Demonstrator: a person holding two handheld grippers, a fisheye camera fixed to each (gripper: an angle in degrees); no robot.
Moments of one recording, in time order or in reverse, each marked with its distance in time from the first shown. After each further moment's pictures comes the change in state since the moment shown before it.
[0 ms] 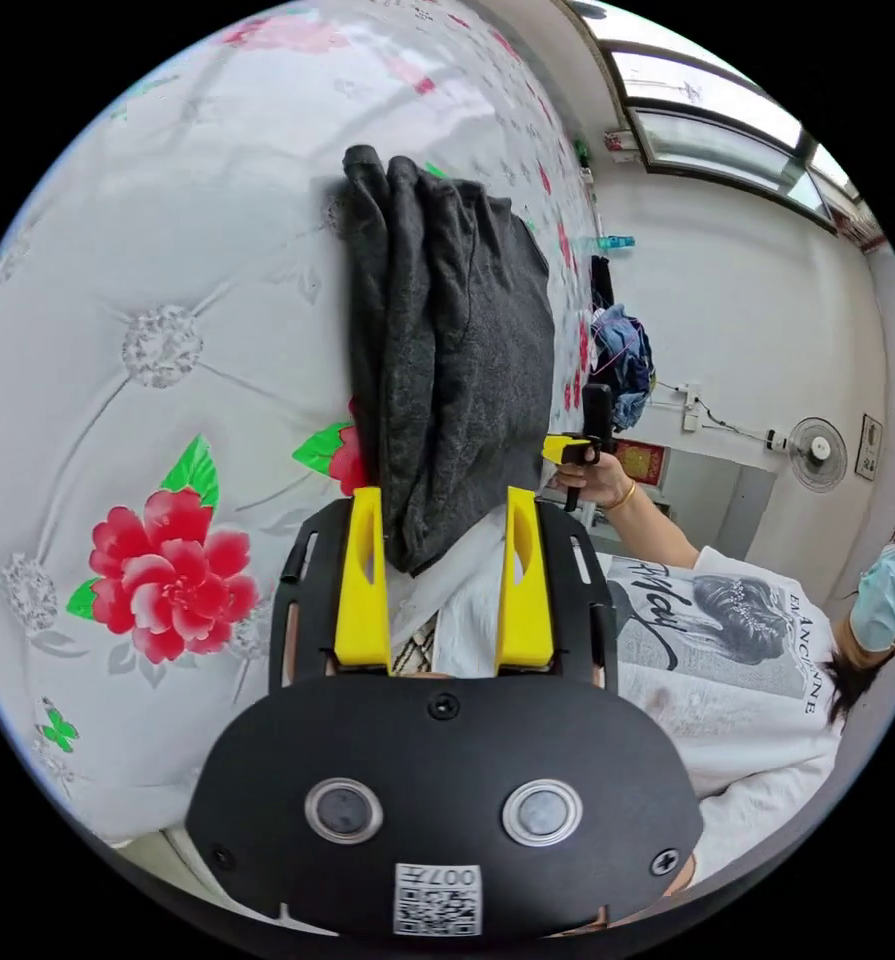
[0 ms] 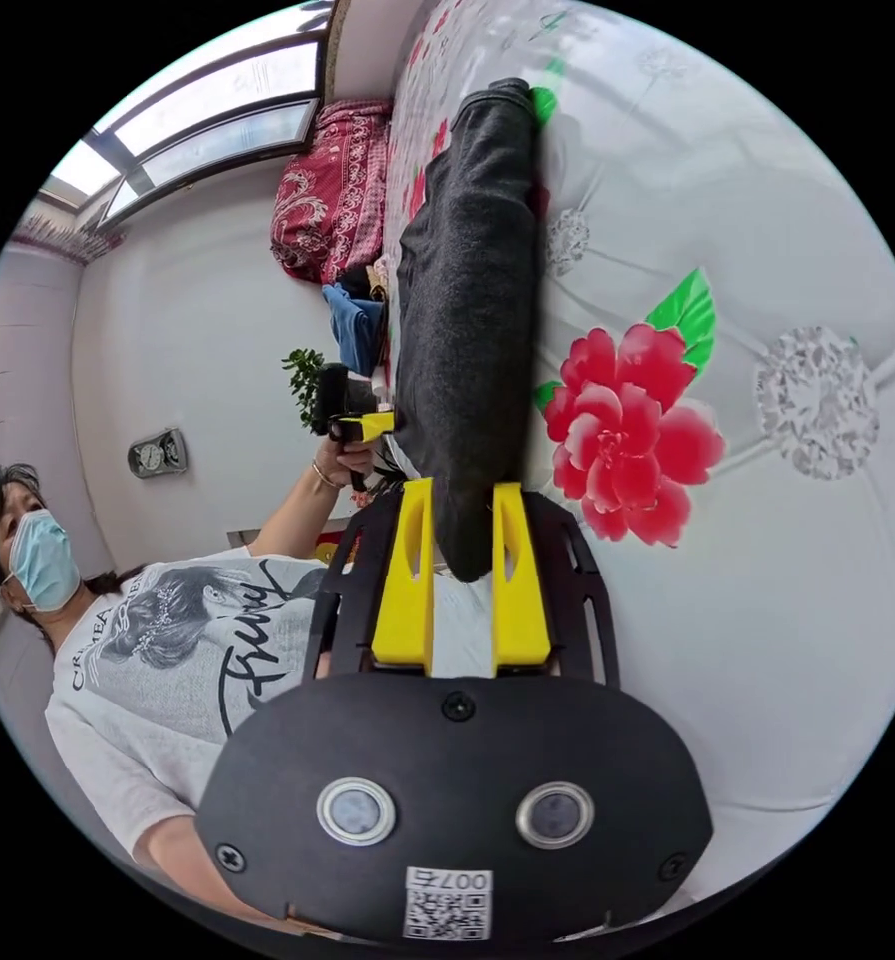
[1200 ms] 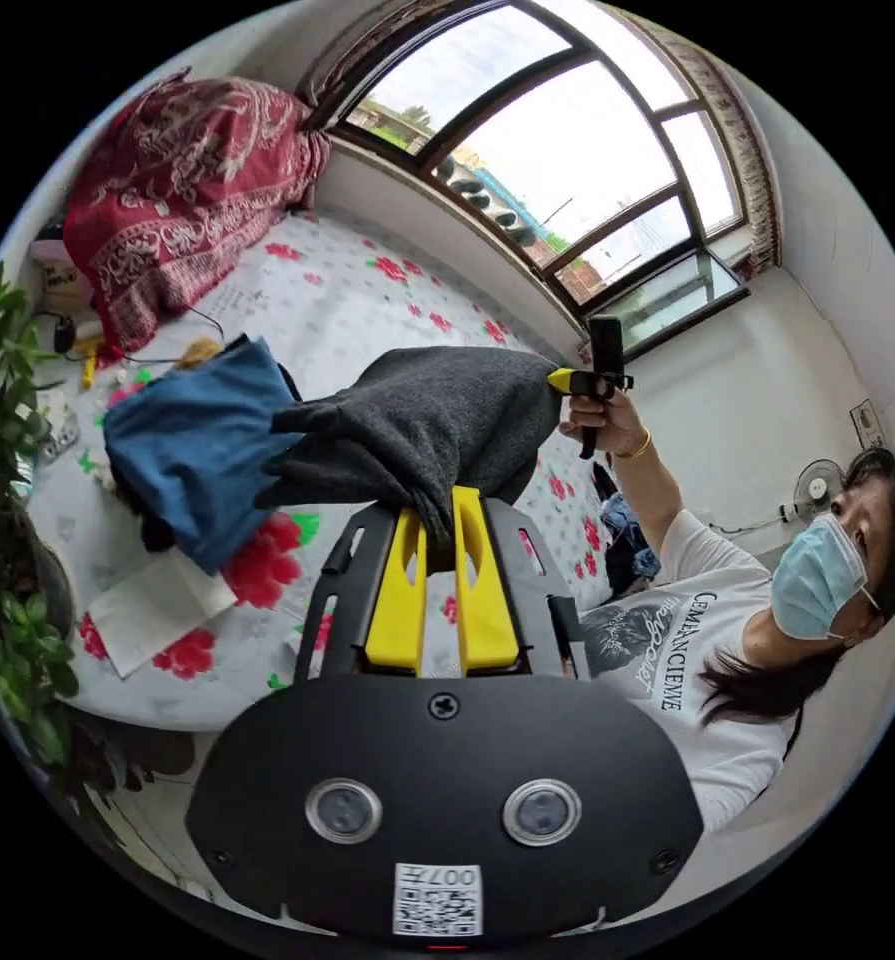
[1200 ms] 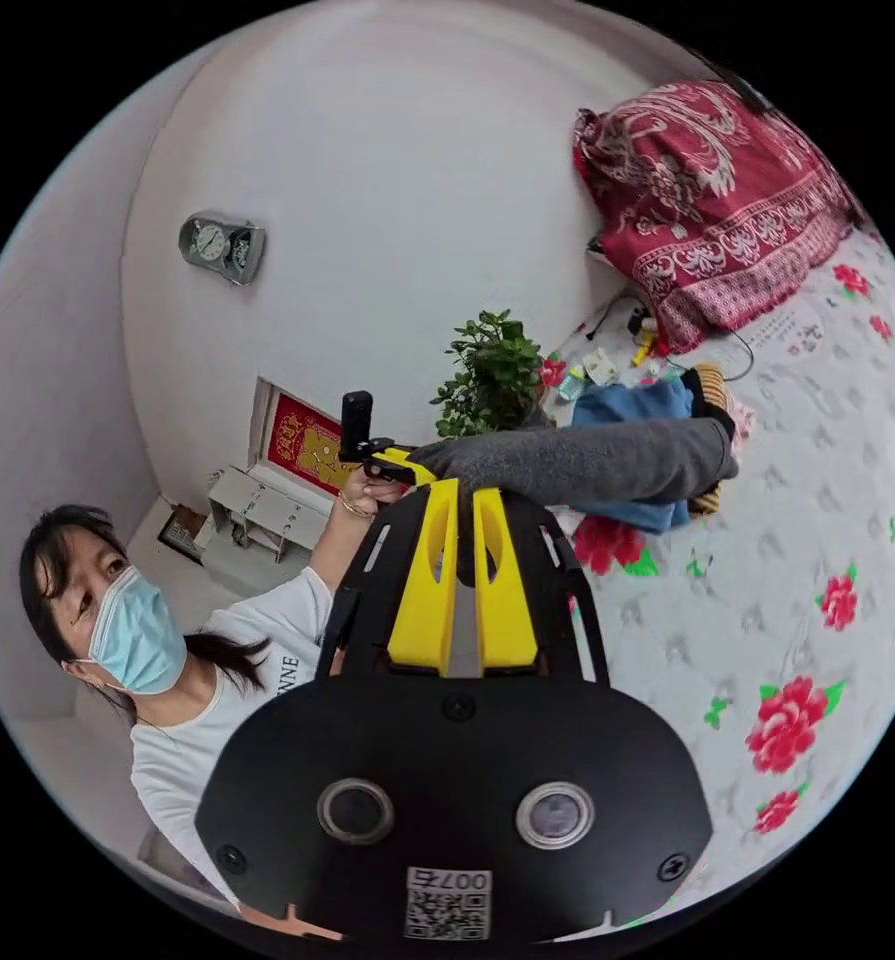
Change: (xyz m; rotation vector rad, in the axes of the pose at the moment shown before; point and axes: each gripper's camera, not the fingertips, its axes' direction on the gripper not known) left arm 0.036 0.317 -0.457 0.724 -0.355 0.122; right arm -0.527 -0.330 0.235 -0.401 0.049 -0.730
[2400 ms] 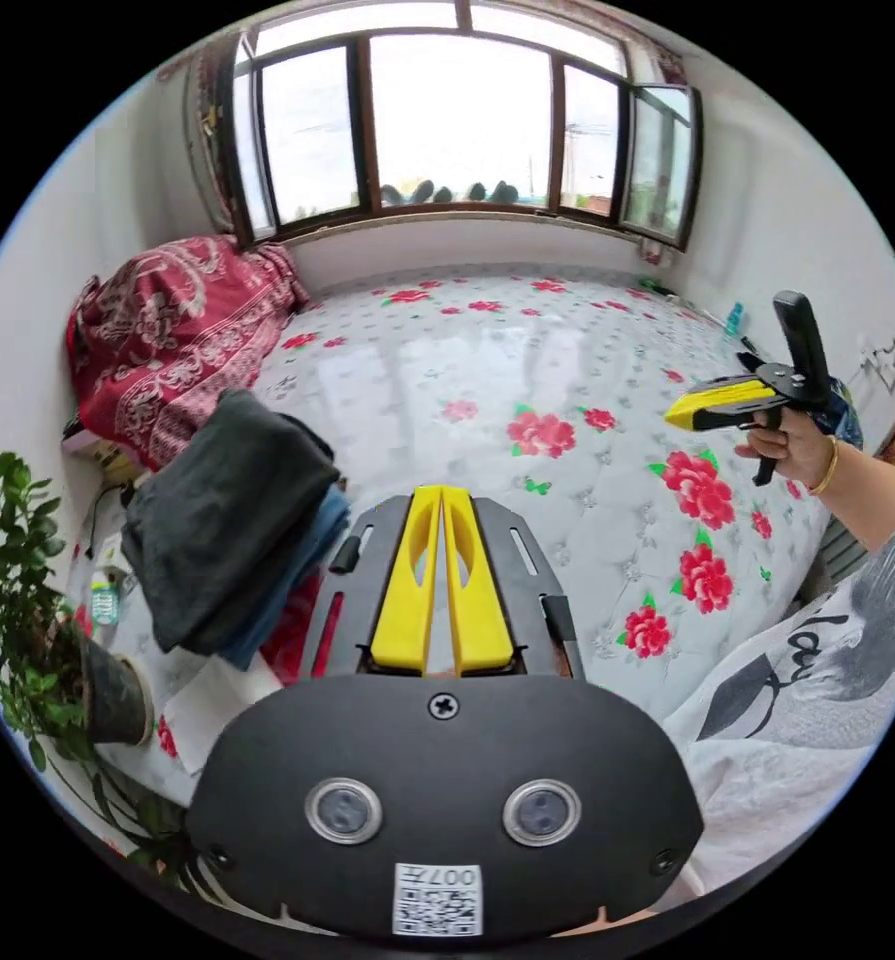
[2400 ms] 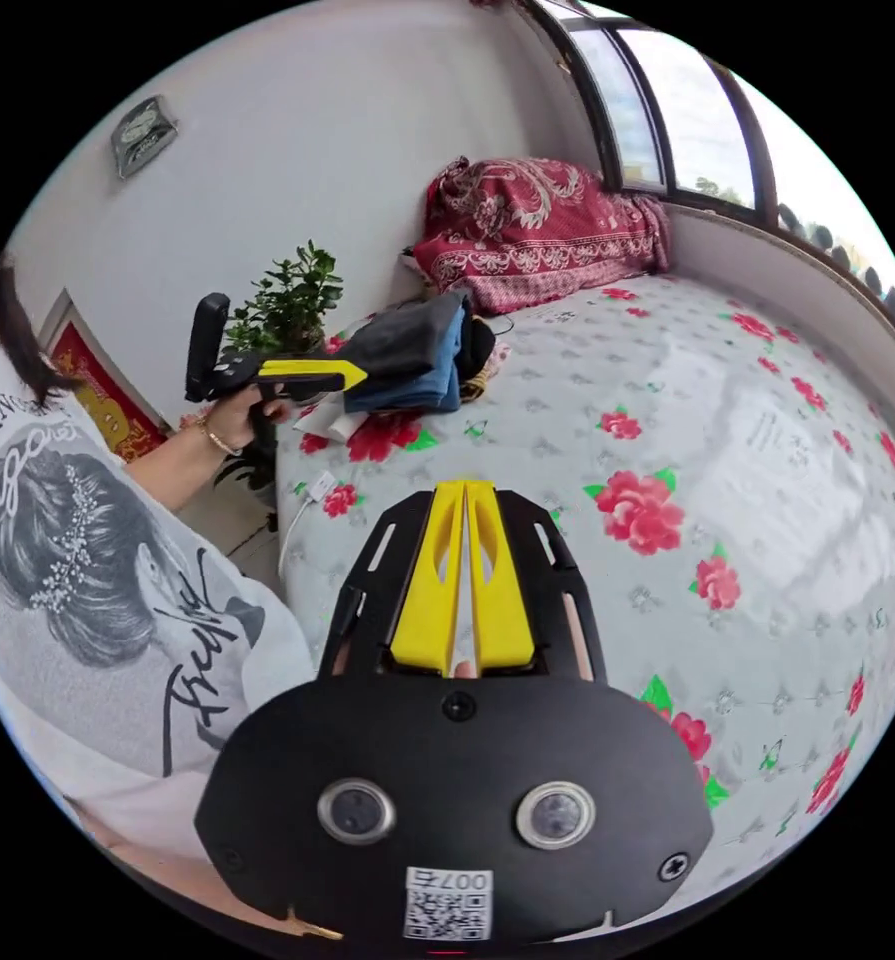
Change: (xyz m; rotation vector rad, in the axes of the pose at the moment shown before) left arm 0.160 0.133 0.205 0.088 -0.474 0.430; right arm 0.022 0.366 0.210 0.164 0.810 -0.023
